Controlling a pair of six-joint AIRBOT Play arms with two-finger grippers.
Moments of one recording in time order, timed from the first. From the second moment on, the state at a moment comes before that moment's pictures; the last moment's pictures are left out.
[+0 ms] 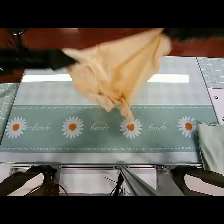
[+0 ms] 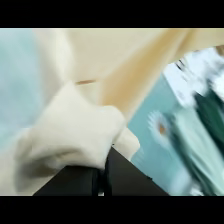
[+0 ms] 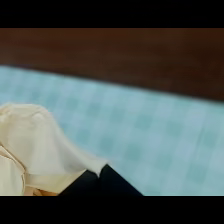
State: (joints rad) left arm -0.01 -1.16 1.44 0.64 -1.21 -1.19; right arm 0.06 -1.33 1.90 -1.04 1.16 1.48
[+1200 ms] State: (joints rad) left arm 0.00 -0.66 1.43 1.06 -1.57 -1.49; right arm 0.05 -0.69 1.74 -1.29 1.37 1.47
